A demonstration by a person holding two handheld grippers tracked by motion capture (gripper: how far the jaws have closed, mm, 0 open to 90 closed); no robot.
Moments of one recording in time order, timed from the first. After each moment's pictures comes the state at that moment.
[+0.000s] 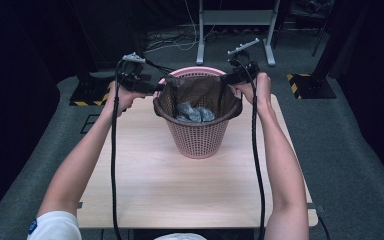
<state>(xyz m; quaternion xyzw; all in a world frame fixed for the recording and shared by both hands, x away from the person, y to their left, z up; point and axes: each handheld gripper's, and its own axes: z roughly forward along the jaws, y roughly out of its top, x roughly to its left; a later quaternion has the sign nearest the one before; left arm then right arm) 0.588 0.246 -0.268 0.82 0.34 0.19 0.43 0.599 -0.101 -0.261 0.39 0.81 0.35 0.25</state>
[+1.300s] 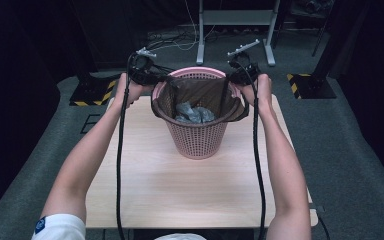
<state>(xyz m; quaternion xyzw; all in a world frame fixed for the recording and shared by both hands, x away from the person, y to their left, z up) 0.606 0.230 -0.269 0.82 0.35 0.22 0.39 0.579 -0.100 -0.255 0.40 0.81 0.35 0.26</state>
